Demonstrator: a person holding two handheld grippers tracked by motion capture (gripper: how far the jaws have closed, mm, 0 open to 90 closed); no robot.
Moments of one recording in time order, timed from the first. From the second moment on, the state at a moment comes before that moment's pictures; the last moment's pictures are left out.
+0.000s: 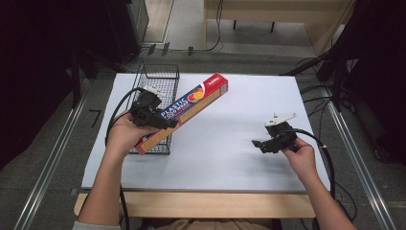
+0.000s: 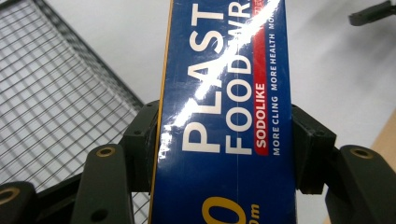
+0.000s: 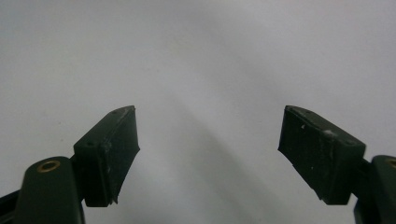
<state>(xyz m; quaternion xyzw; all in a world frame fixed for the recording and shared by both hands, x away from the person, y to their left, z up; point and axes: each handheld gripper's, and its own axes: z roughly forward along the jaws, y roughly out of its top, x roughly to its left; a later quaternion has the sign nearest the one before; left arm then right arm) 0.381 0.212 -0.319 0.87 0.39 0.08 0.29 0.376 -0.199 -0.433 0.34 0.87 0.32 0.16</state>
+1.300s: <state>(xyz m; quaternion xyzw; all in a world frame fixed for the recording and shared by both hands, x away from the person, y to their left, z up) 0.431 0.251 -0.326 0.75 0.60 0.17 0.25 0.376 -0.198 -0.438 0.32 0.88 0.31 0.15</state>
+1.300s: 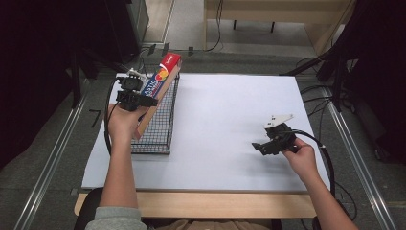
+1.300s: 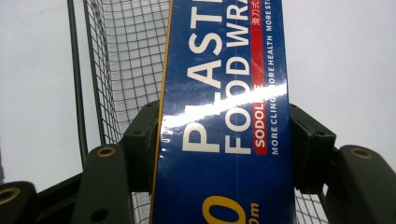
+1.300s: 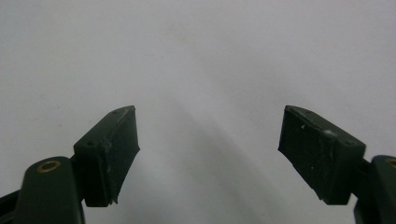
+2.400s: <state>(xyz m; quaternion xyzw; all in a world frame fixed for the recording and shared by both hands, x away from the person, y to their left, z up) 0.450 0.233 -0.373 0.72 0.65 0.17 0.19 0.375 -0.197 -0.437 0.32 0.88 0.30 0.16</state>
